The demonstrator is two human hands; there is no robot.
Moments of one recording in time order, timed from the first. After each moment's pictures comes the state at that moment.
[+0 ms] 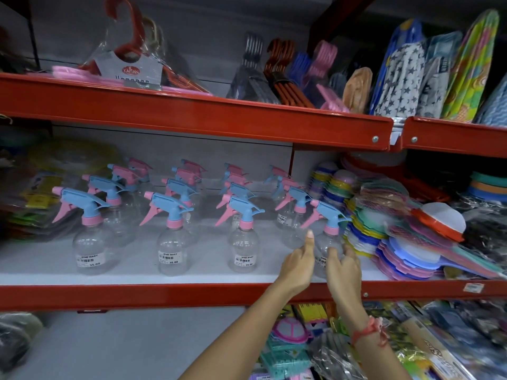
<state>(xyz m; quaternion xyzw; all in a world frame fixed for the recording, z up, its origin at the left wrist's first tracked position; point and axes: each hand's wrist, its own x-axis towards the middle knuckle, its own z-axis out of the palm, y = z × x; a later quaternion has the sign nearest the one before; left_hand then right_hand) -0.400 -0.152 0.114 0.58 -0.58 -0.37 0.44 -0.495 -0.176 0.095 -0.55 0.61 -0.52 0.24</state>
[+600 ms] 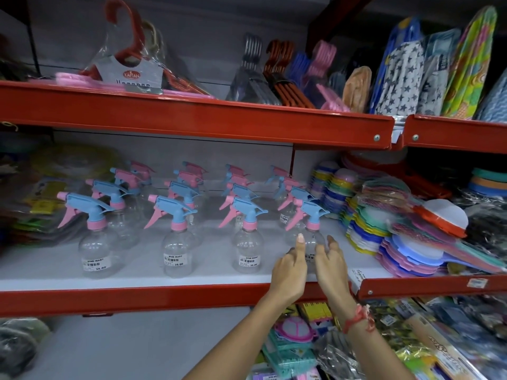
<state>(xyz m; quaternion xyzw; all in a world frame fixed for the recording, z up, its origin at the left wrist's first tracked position) -0.383 -0.135 0.104 0.61 -0.57 -0.30 0.46 -0.469 -0.181 0.097 -0.59 0.59 -0.48 0.27</state>
